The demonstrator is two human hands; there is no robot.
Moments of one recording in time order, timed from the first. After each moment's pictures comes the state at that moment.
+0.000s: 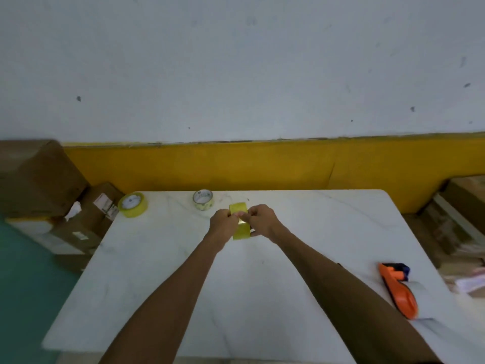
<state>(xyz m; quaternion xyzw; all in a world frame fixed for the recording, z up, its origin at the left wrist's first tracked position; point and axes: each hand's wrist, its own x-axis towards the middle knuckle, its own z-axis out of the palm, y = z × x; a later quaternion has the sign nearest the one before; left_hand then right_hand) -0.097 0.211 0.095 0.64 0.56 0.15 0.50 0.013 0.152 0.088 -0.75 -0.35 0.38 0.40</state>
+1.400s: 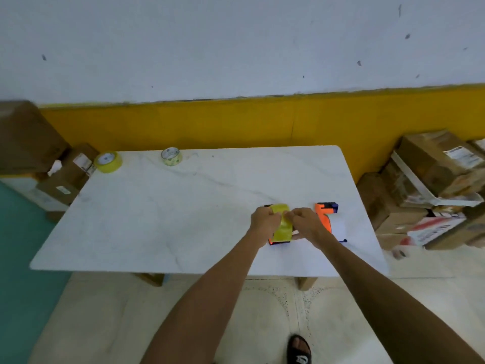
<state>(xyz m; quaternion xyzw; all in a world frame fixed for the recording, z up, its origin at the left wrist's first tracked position) 0.017 -0.080 0.041 0.61 0.51 0.08 0.60 0.122 -0.161 0.028 -0.78 -0.24 0.40 0.41</state>
